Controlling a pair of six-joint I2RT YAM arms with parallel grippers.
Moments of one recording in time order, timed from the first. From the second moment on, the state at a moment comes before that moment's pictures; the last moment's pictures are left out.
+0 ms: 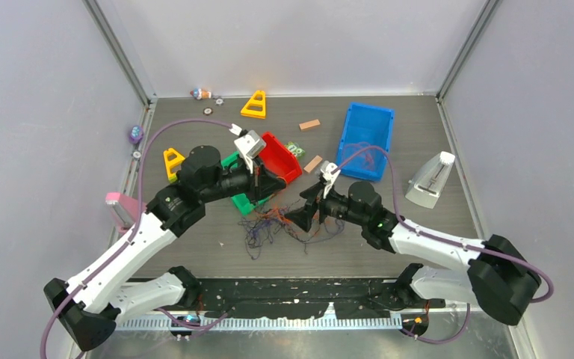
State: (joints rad) left arm -0.71 0.97 1.00 -0.27 0.42 -0.21; right arm 0.77 1.11 0.47 0.46 -0.33 0.24
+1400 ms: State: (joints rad) left arm -0.37 1.07 1.44 -0.24 0.59 -0.49; right arm 0.88 1.24 0.37 0.44 0.04 0.46
